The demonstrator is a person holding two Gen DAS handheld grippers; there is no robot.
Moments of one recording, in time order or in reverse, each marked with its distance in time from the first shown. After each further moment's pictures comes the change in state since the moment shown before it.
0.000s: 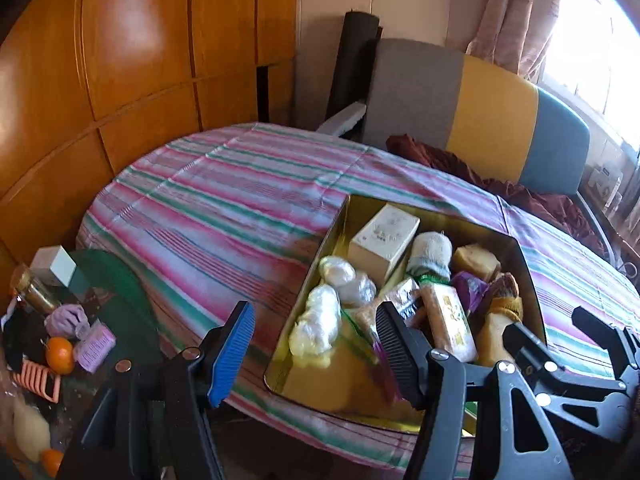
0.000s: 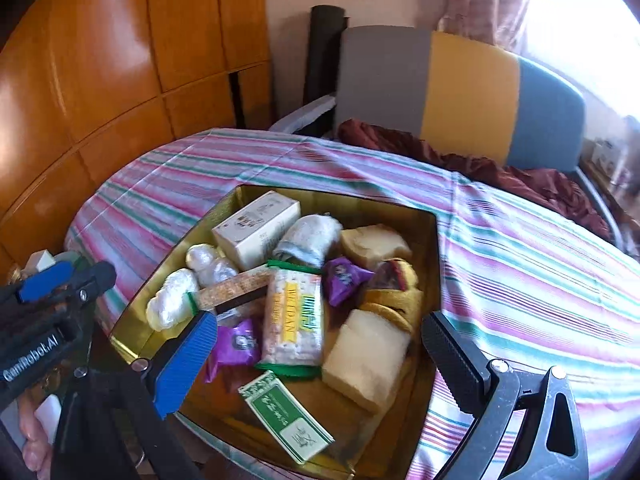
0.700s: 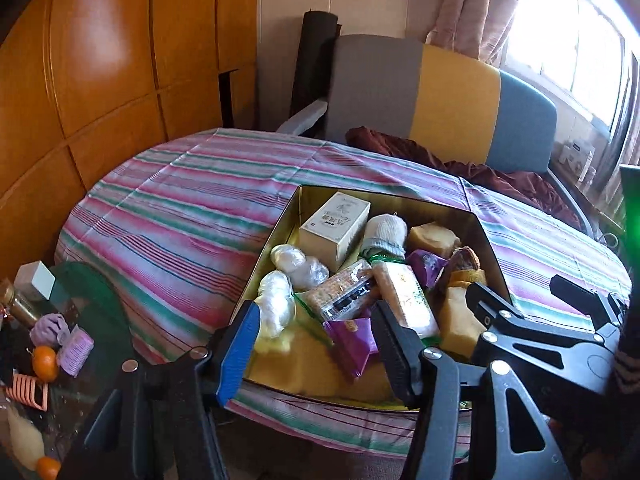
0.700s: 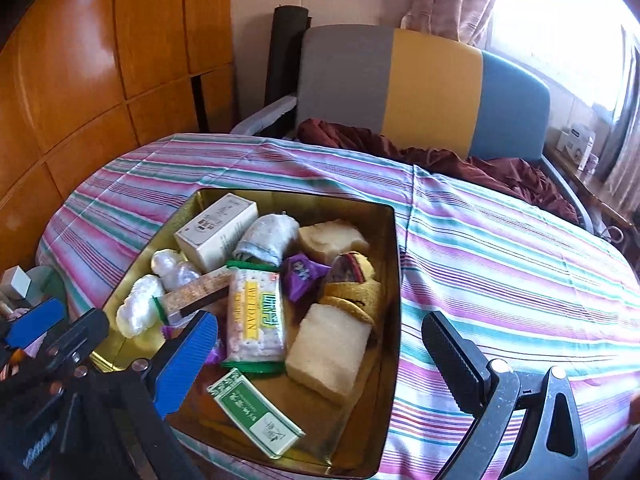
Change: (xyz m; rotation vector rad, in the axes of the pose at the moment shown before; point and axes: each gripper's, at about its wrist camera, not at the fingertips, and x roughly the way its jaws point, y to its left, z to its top) left arm -0.014 -0.032 -0.015 0.096 -0.032 -0.079; right arm -0.003 -0.012 -0.003 0.052 0.010 -0.117
